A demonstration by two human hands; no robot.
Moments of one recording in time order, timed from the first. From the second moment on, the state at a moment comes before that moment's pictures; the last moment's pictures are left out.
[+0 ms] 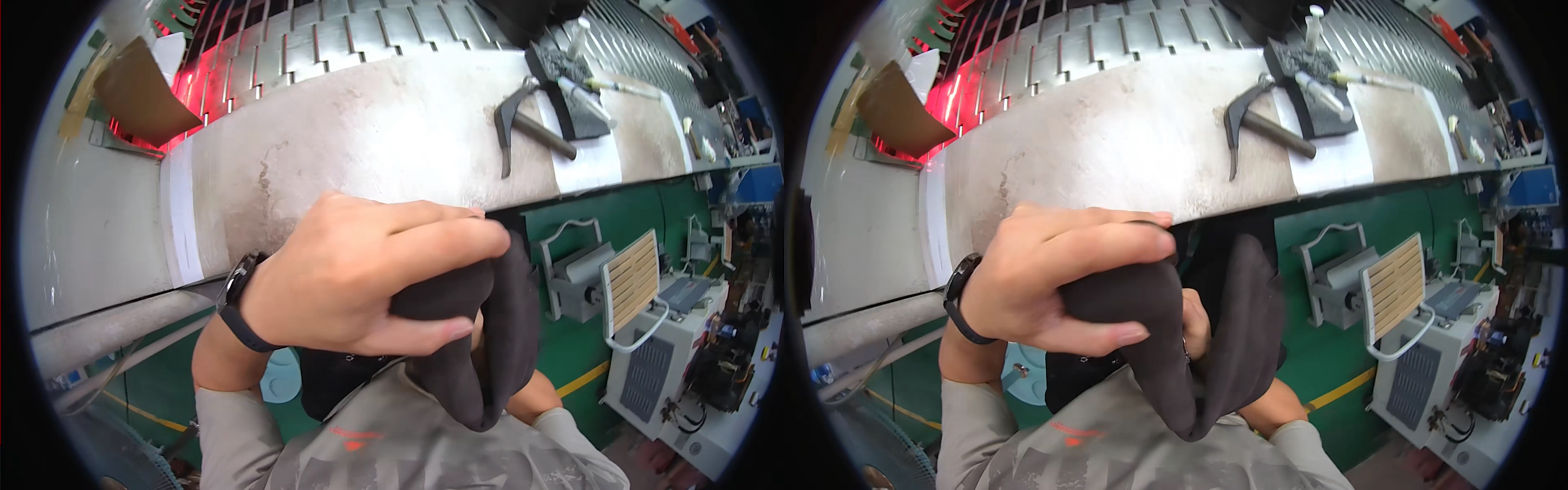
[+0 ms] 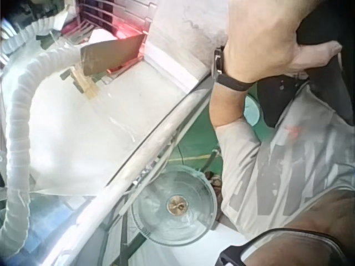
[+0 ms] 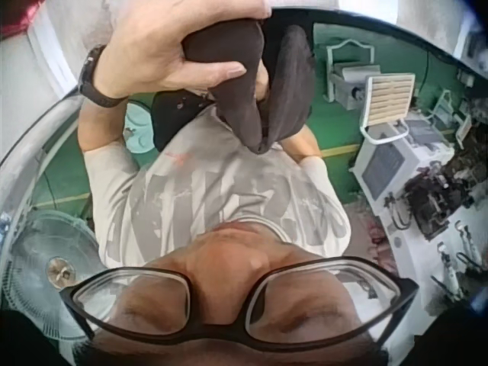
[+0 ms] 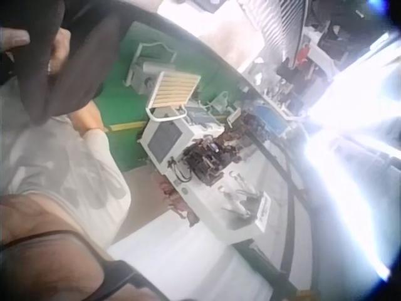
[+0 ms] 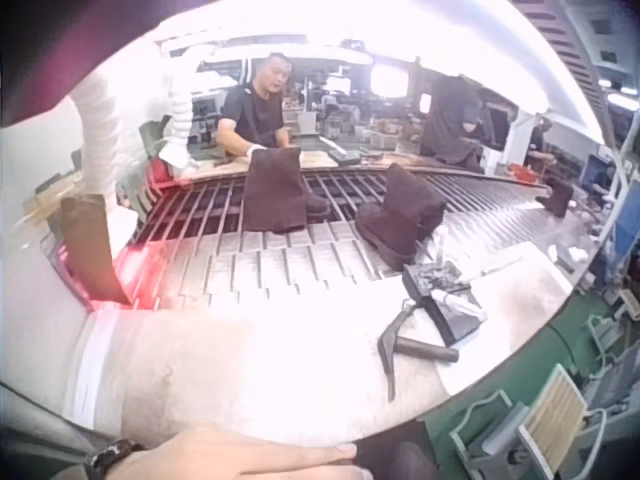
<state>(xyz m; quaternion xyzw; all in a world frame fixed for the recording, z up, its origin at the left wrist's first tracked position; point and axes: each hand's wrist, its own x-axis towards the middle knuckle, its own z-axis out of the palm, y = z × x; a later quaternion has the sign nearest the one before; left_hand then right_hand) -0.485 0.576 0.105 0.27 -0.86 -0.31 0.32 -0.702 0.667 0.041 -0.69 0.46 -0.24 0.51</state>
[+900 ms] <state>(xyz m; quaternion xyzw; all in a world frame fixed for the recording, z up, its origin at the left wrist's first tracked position) -0.511 0.616 0.027 0.32 -0.55 -0.58 0.50 -0.705 0.664 0.046 -0.48 0.51 -0.26 0.66</state>
